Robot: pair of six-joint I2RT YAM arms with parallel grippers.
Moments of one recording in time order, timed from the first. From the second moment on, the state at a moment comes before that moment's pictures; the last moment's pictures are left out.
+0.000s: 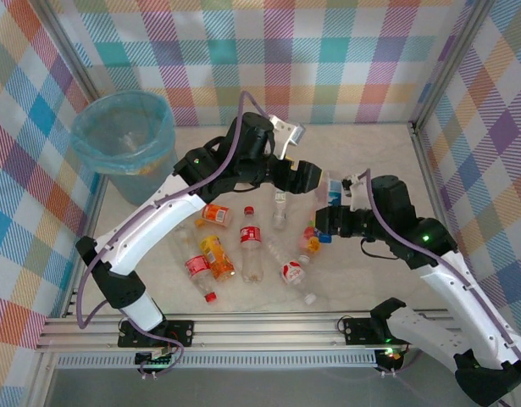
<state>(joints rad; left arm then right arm) -0.88 1.65 1.95 -0.82 0.22 -0.39 0.52 0.88 1.10 -0.86 -0.35 0.46</state>
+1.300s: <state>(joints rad) -0.87 1.53 1.81 -0.71 0.29 -0.58 0.57 0.91 1.17 -0.65 -0.57 0.41</state>
